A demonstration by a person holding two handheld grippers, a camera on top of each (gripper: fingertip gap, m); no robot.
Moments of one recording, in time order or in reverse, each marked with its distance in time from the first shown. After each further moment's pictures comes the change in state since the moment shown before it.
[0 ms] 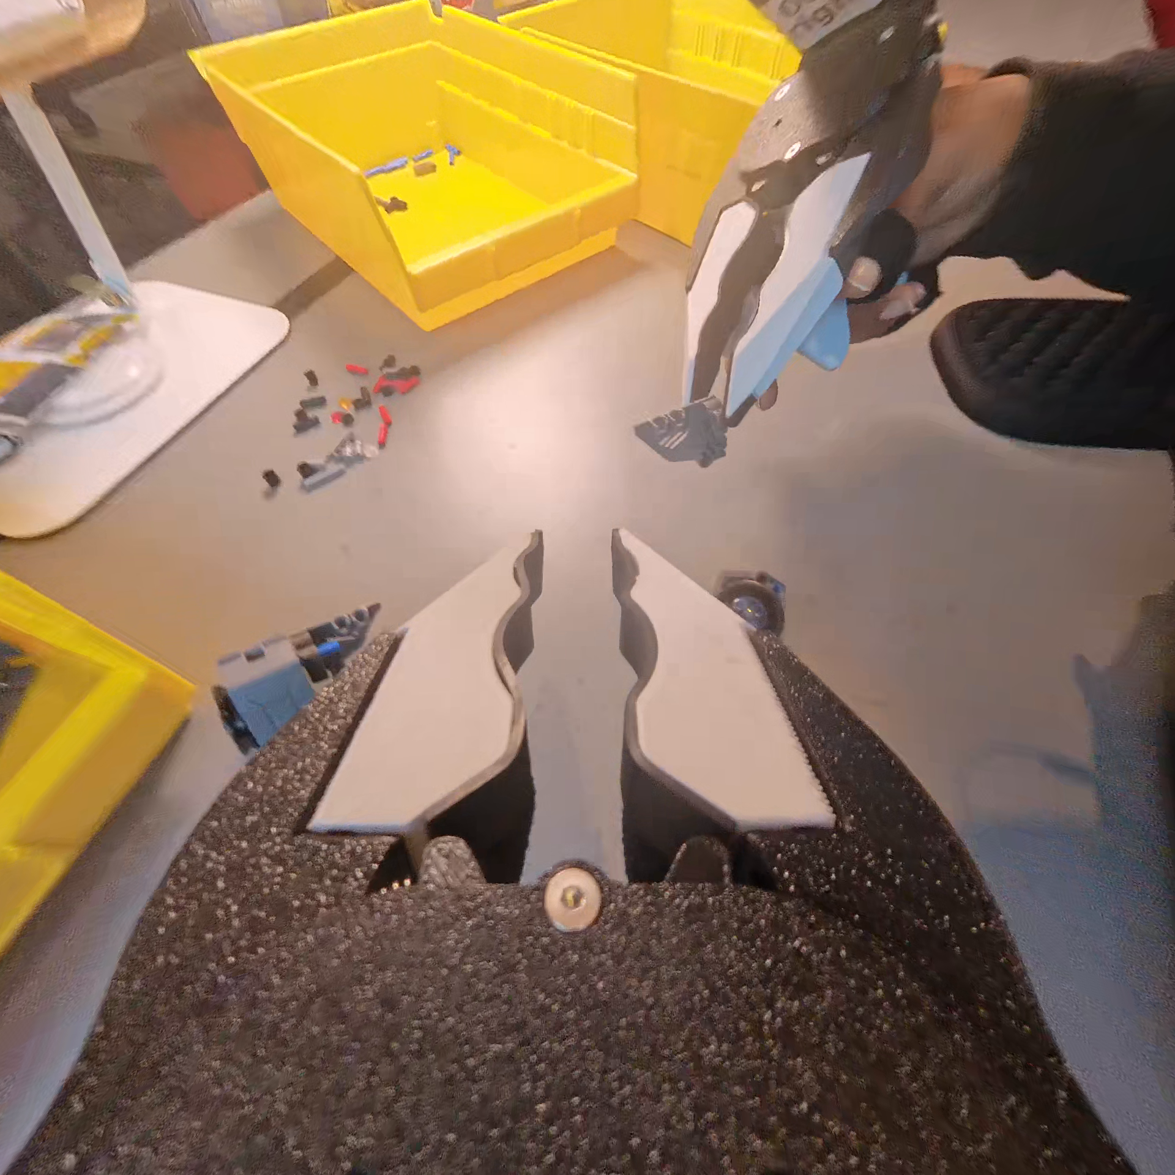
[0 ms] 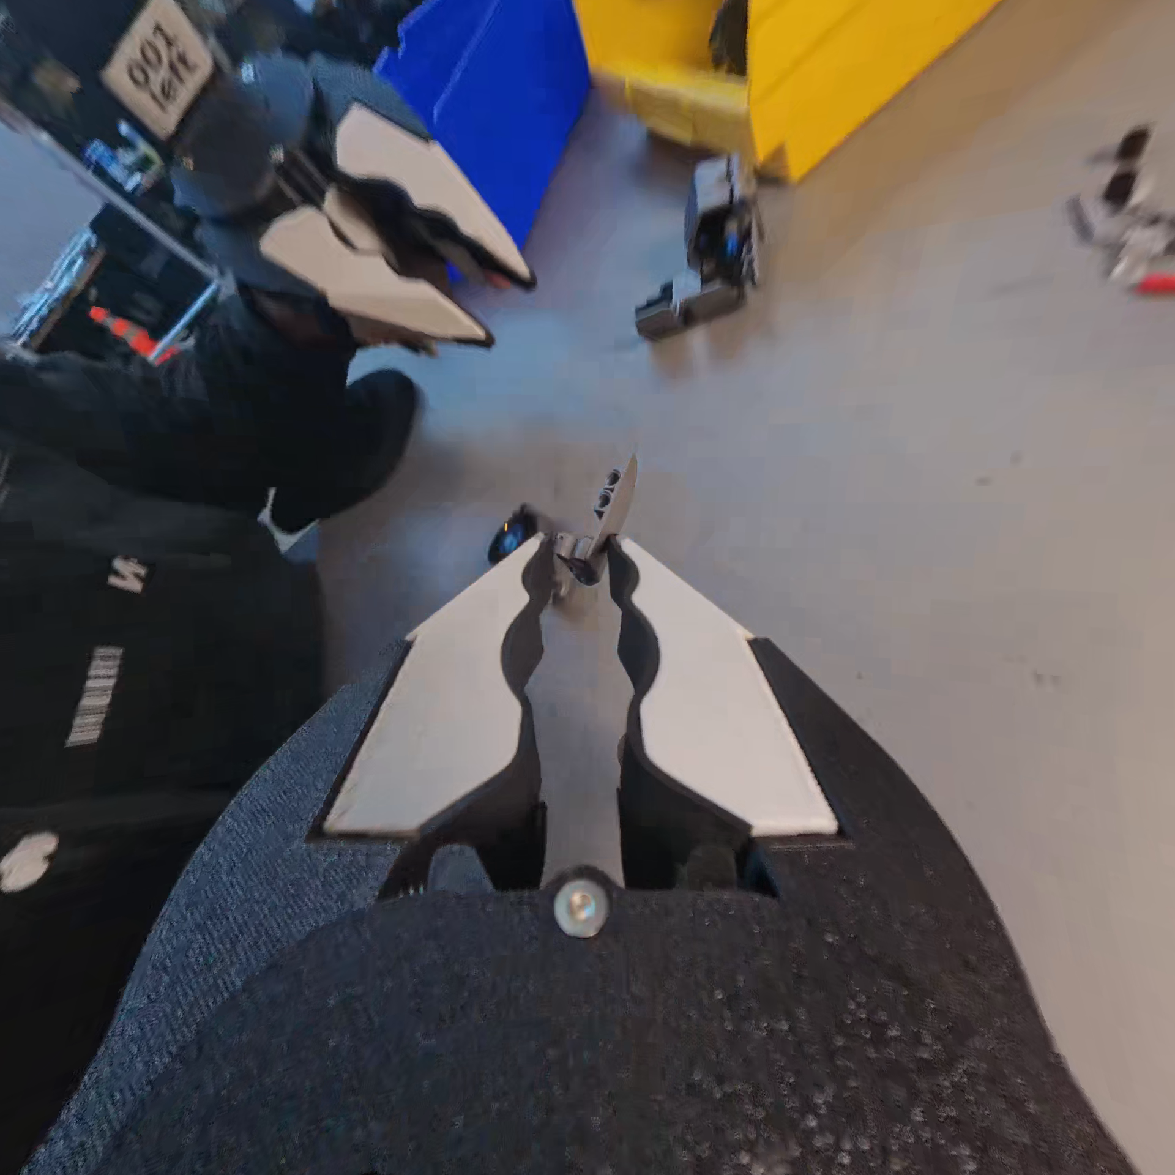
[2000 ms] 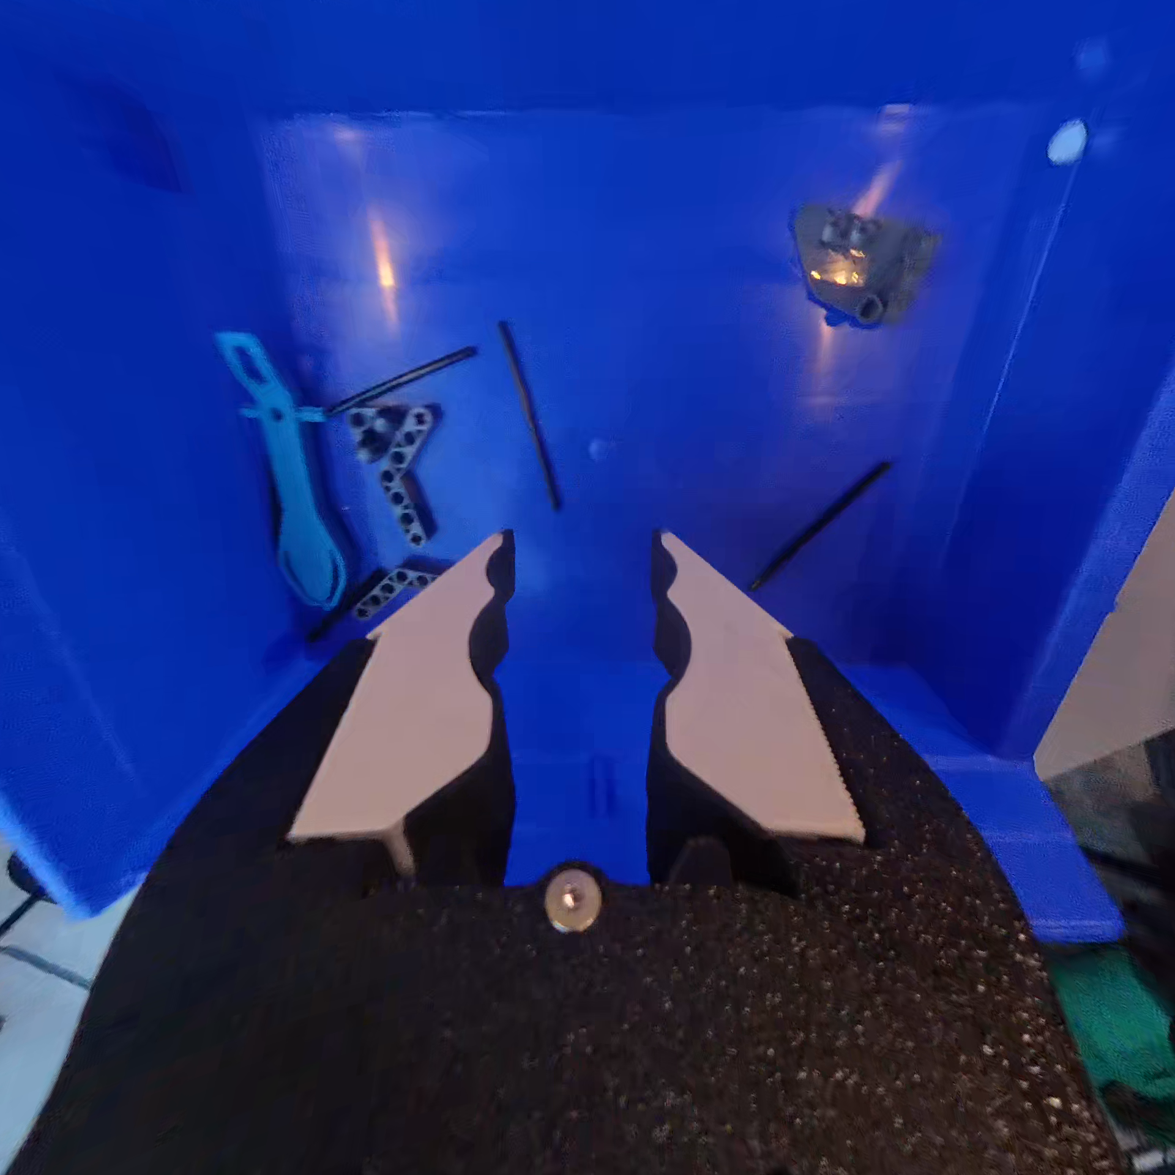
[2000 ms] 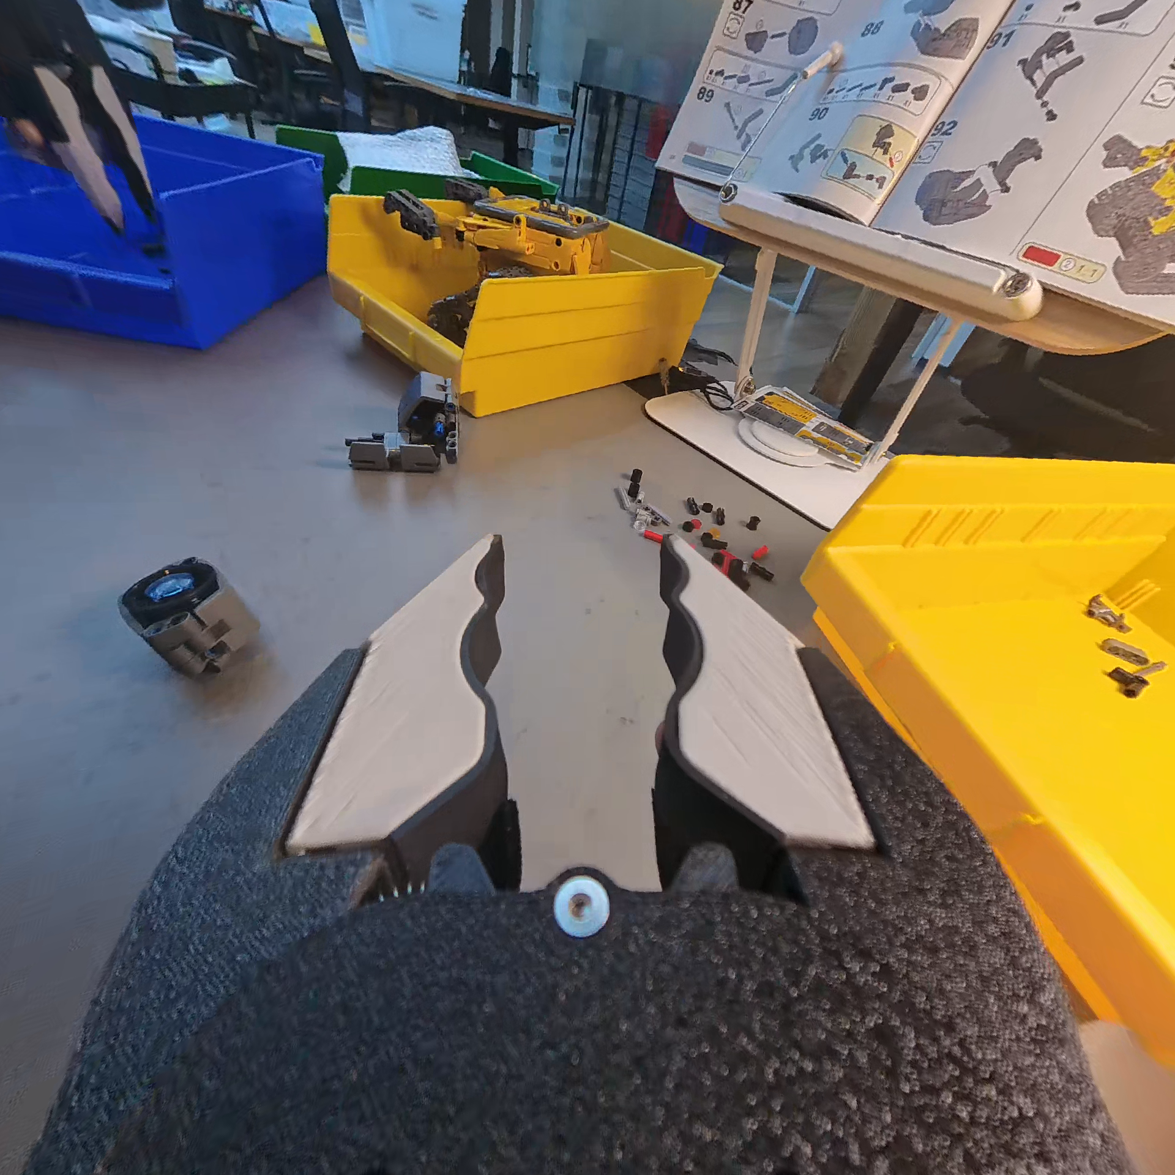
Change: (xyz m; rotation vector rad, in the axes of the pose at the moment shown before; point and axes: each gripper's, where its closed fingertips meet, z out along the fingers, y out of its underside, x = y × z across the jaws) left arm -0.184 0.232 -0.328 -0.986 -0.285 -0.369; right arm 0.052 -0.042 -0.059 0.391 0.574 -0.544
